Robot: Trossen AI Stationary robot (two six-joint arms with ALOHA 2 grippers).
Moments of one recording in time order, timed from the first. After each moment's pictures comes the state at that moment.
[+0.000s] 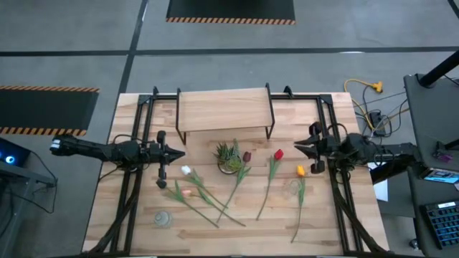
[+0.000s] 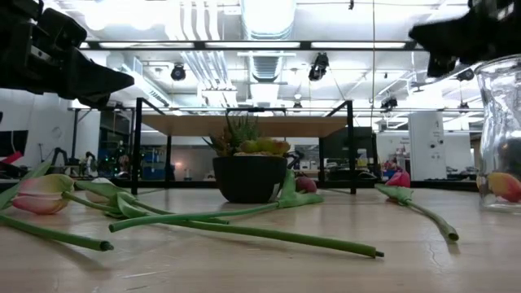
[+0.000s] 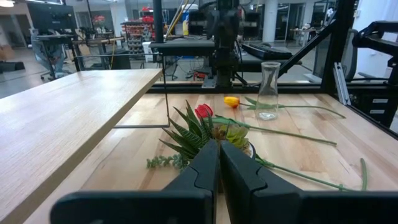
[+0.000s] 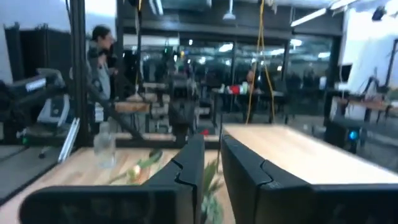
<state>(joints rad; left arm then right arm) -0.16 0.24 0.01 0.15 -0.27 0.01 0.02 0.10 0.08 0.24 0.07 -0.03</state>
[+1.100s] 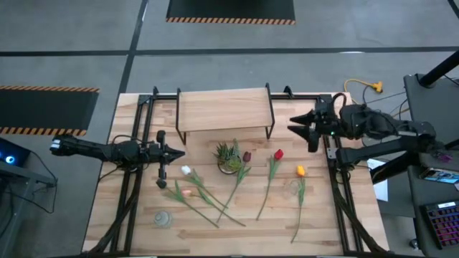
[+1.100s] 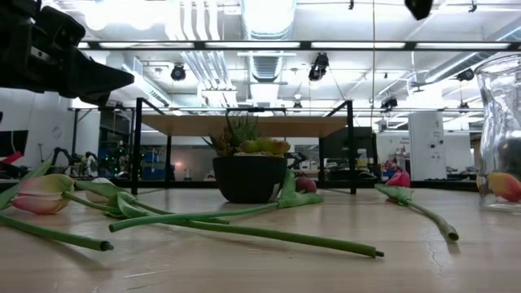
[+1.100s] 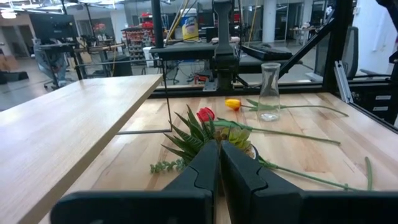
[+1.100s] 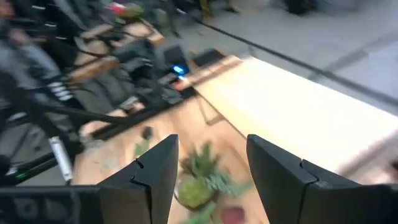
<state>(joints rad) -0.16 0.24 0.01 0.16 -0.27 0.05 0.02 0.78 1.03 -0.58 0.27 0.48</state>
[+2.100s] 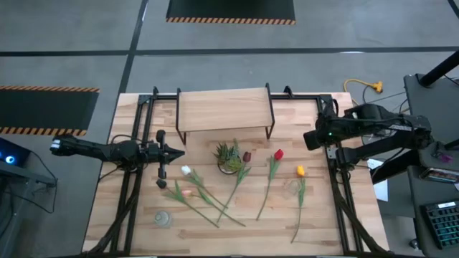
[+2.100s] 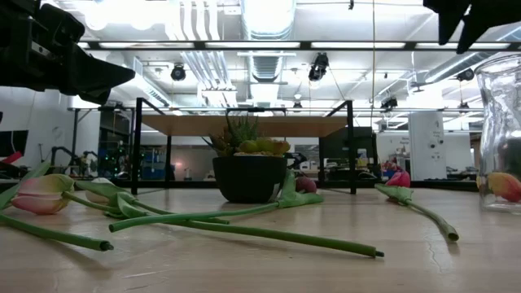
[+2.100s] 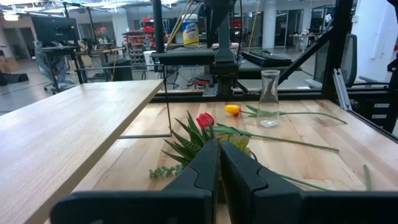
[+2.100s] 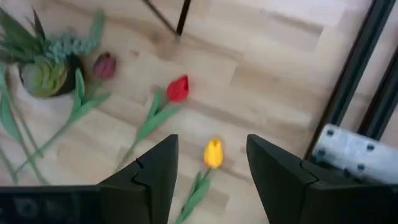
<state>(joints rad) -0.16 0.24 0.01 0.18 -0.27 0.04 0.03 1.00 1.28 -1.53 0.20 1.25</state>
